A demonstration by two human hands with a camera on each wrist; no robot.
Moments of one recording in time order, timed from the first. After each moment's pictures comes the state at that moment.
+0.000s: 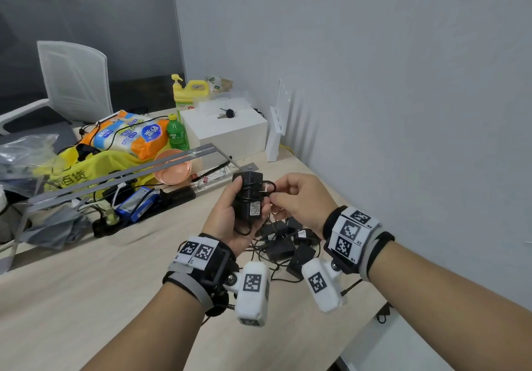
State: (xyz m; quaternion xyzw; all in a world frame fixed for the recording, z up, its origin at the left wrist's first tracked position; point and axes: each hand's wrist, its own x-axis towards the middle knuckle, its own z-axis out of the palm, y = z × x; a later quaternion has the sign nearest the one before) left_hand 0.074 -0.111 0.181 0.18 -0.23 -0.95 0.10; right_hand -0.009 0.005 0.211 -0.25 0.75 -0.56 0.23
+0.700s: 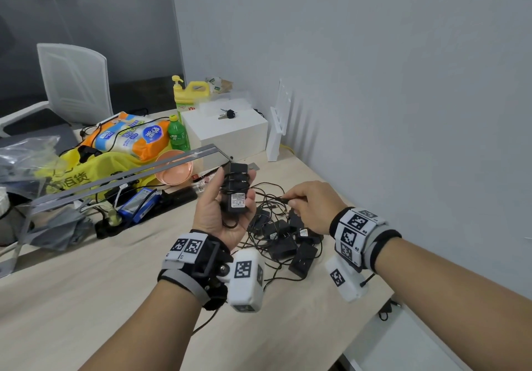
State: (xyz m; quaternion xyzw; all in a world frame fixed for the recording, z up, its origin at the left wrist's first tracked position) left_hand 0.080 -0.130 0.182 0.15 -0.19 -0.96 0.13; right_hand -0.033 0.021 0.196 -0.33 0.89 -0.29 0.11
